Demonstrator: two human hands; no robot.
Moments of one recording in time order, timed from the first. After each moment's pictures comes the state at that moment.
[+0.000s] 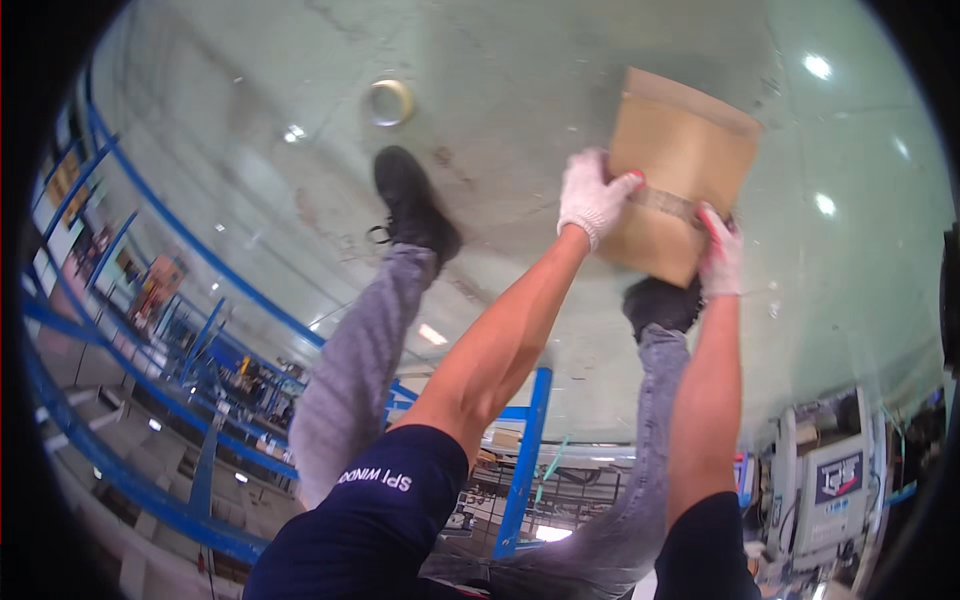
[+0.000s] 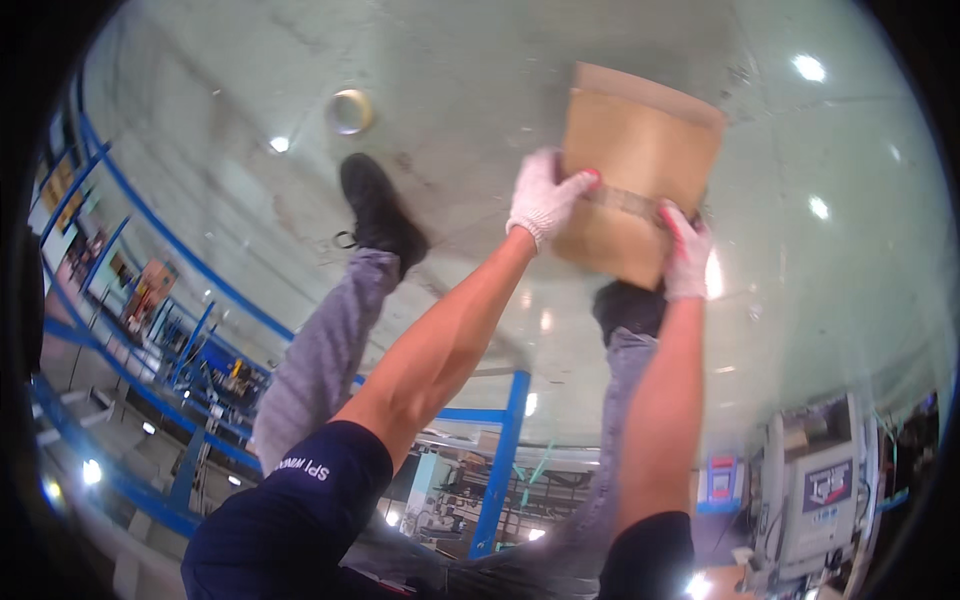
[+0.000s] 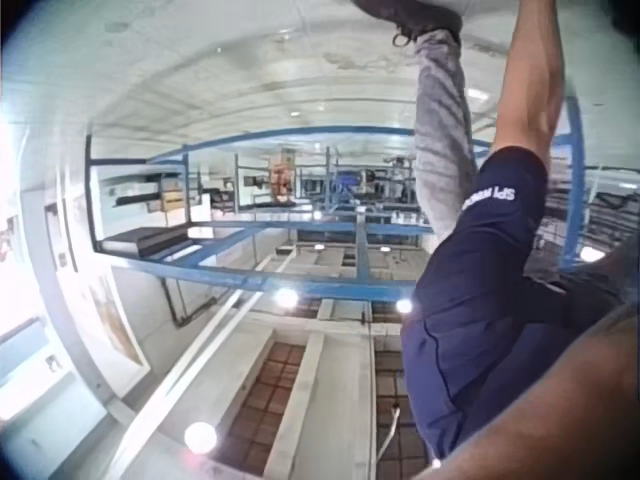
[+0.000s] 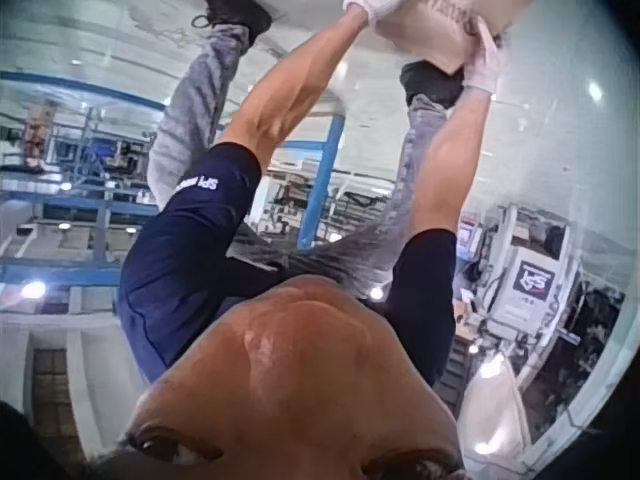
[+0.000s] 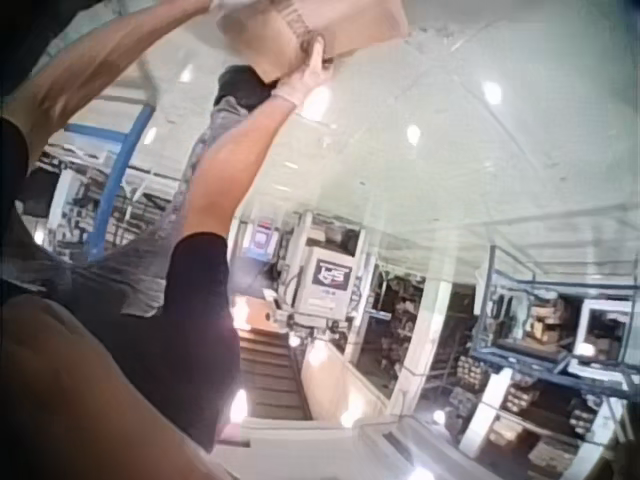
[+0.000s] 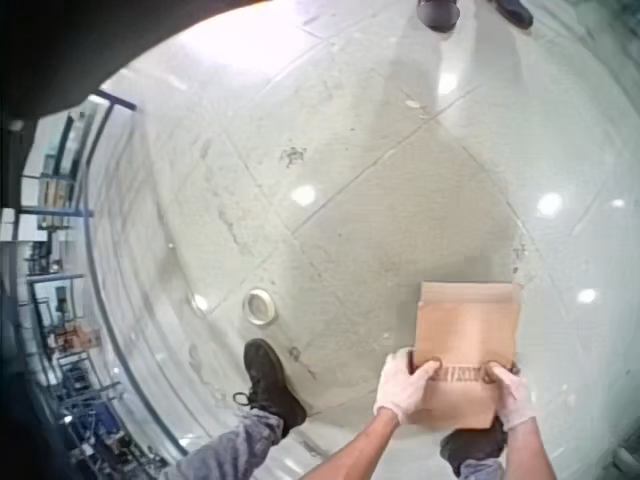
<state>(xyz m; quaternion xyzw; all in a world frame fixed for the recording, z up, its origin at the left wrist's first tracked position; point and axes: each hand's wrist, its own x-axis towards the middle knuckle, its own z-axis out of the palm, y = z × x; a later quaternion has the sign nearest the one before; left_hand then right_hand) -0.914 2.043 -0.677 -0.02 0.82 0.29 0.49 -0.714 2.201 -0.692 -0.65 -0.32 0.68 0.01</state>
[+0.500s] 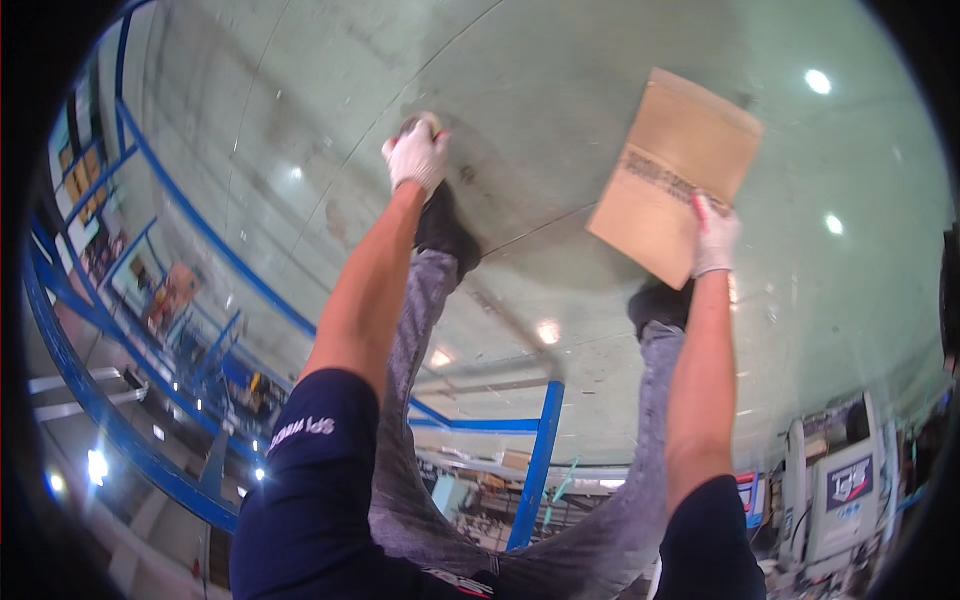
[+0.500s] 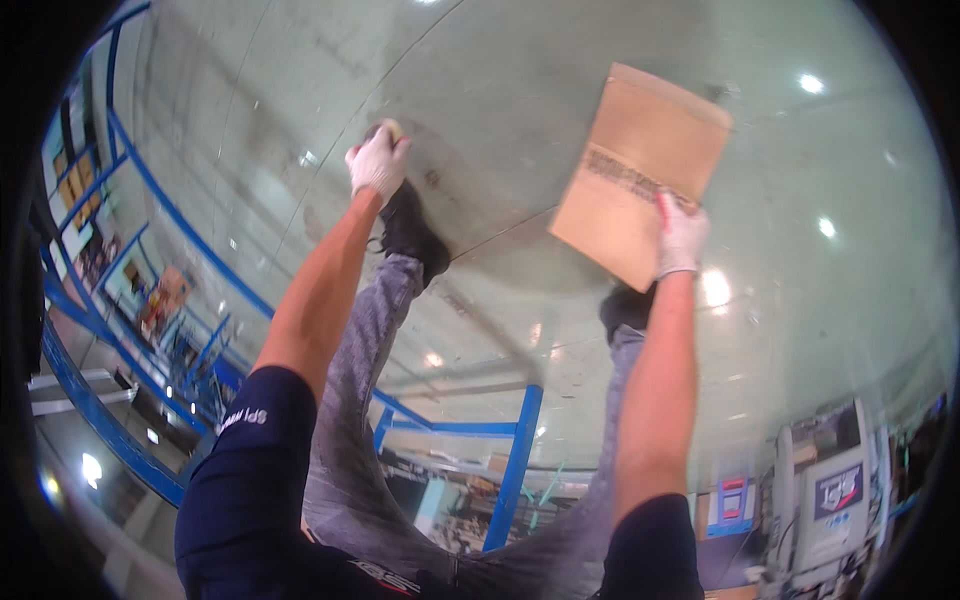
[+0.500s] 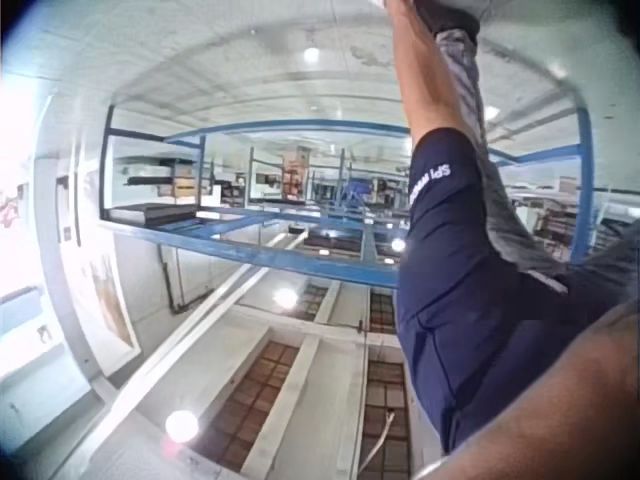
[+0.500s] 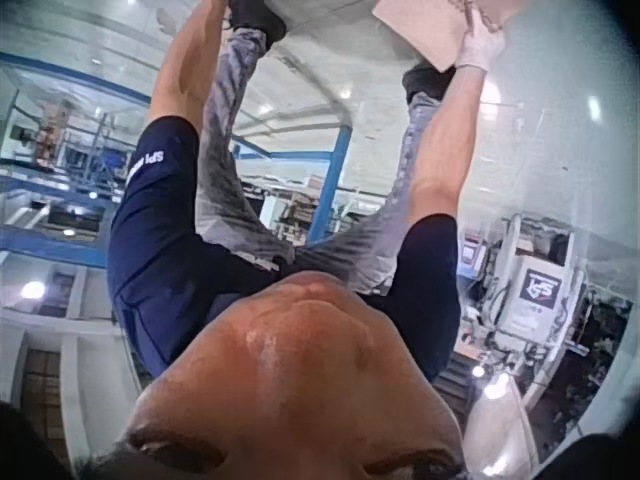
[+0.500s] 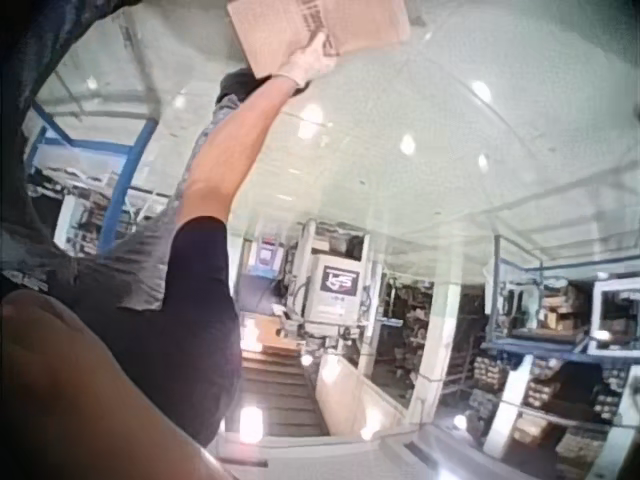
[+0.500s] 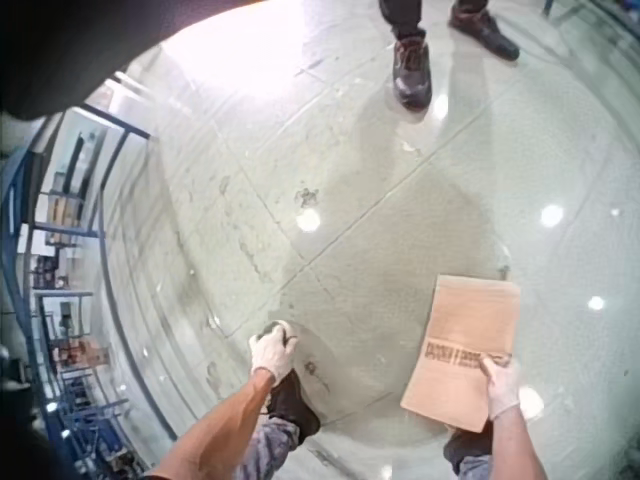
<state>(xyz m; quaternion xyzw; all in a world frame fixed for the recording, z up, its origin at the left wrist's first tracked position) -1.135 1.895 -0.656 0.22 0.93 -0.05 0.28 -0.750 2.220 -0.672 -0.62 -0.46 0.64 0.07</state>
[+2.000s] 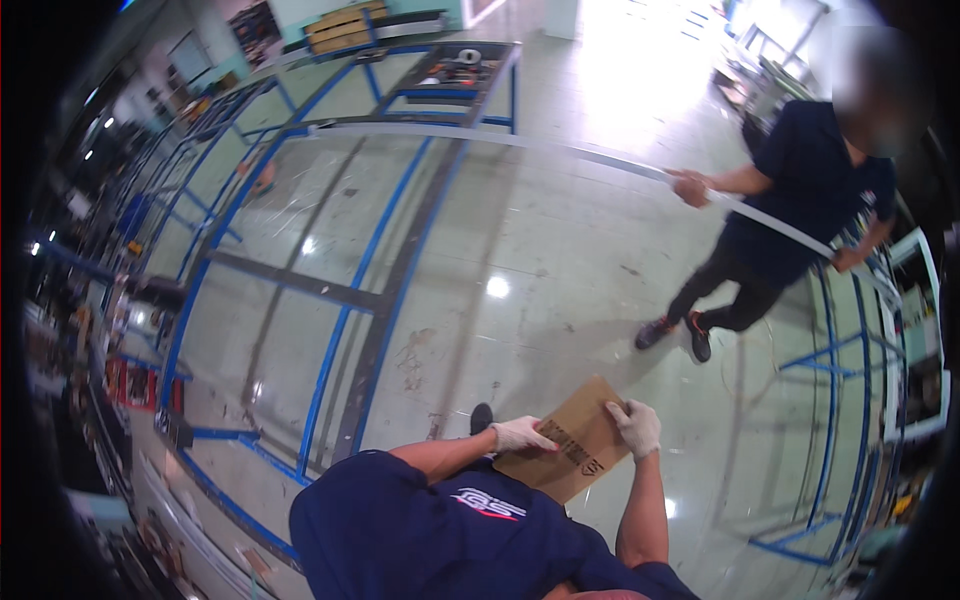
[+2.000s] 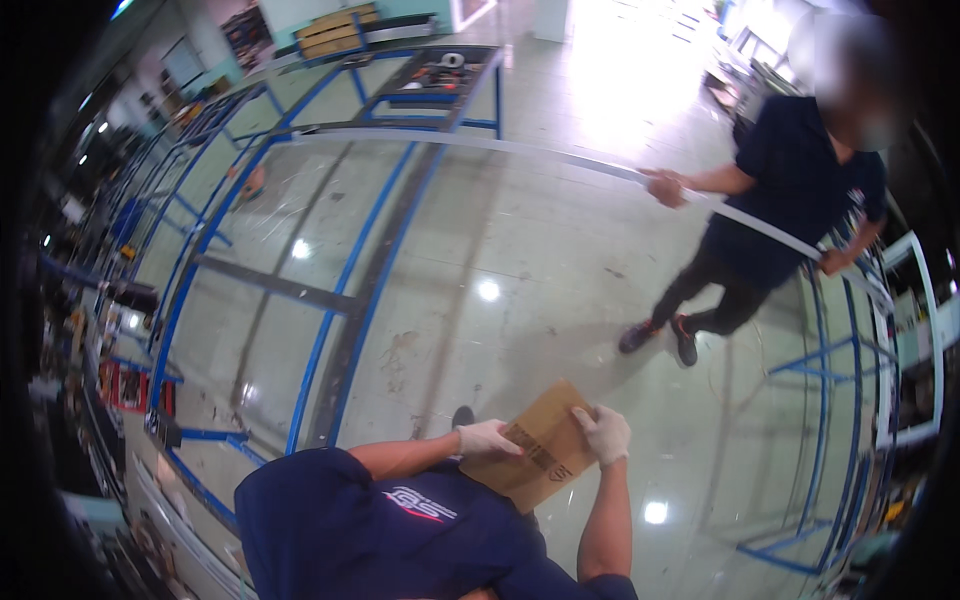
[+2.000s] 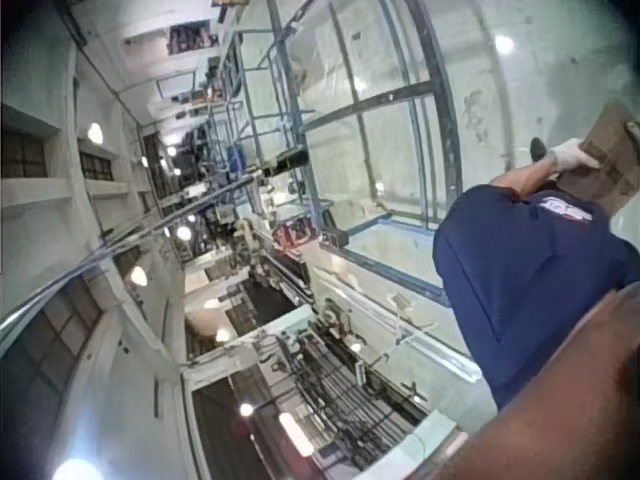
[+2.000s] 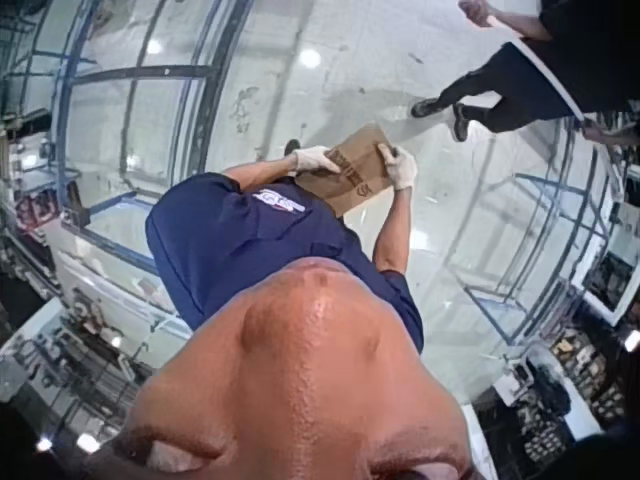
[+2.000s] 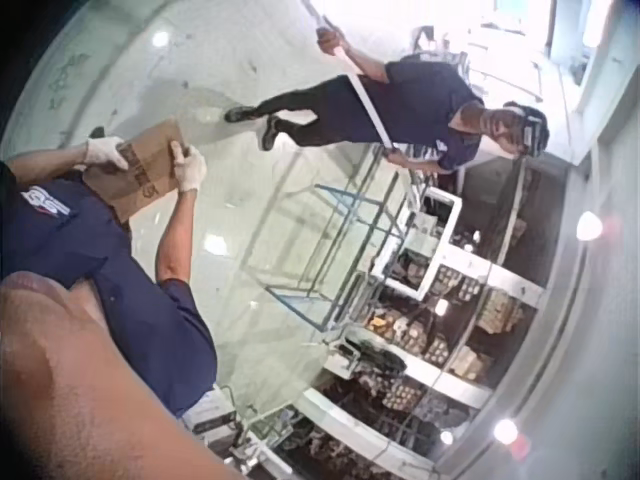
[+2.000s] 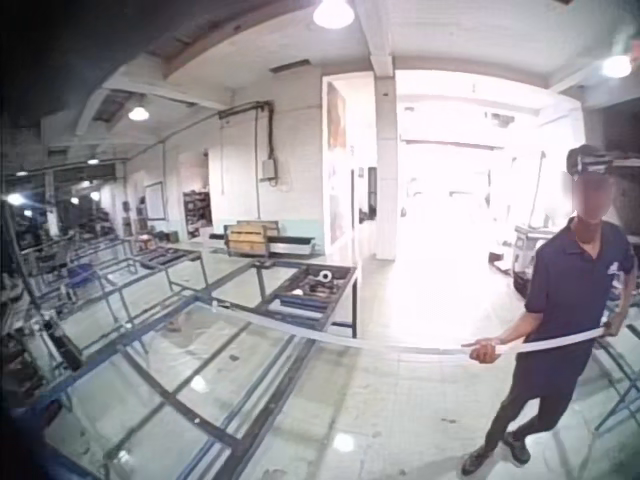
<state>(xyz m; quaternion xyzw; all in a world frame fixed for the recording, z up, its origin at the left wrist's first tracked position) -0.897 1.912 0.087 -0.02 0.50 0.68 0.53 -0.924 2.199 0.178 -0.07 -0.96 0.22 -0.16</state>
